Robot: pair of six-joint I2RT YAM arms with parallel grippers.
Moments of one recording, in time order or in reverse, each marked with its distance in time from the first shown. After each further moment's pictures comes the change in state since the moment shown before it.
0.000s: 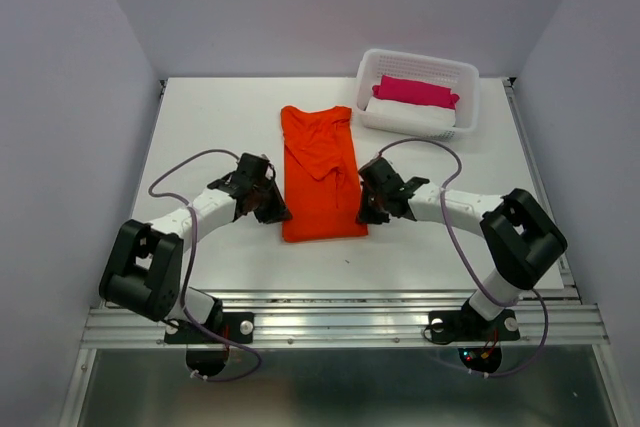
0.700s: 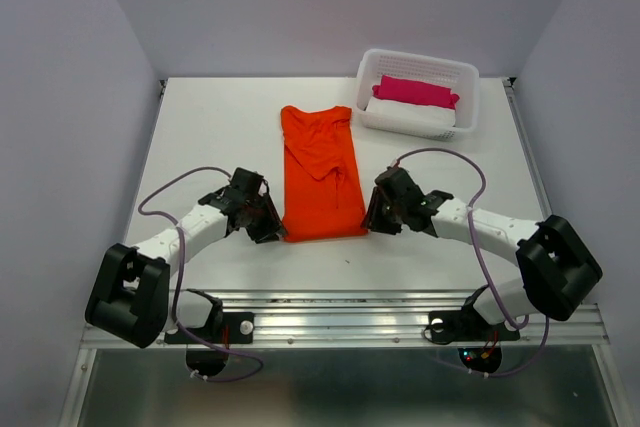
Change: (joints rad) left arm -0.004 -0.119 -0.121 -0.098 0.005 -0.044; right arm 0.001 -0.213 -0.164 0.018 -0.024 0.078
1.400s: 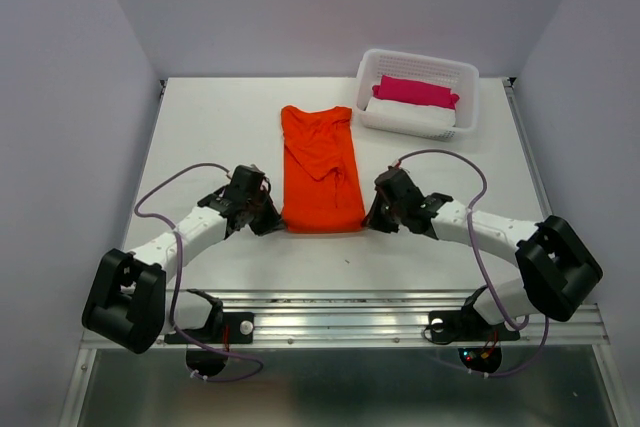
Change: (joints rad) left arm -0.021 -0.037 -0.006 0.064 -0.054 -0.069; right arm 0.007 -0.003 -0.030 0.060 0.013 0.051
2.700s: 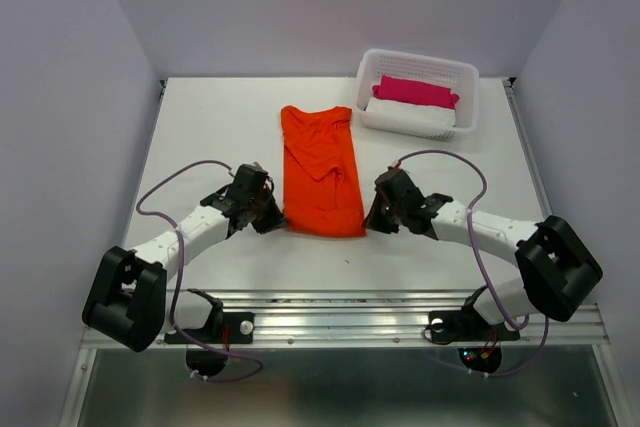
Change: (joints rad) left arm -0.026 0.017 0.020 0.024 -0.029 0.000; right arm 0.000 0.000 0.002 0.001 -0.004 0.000
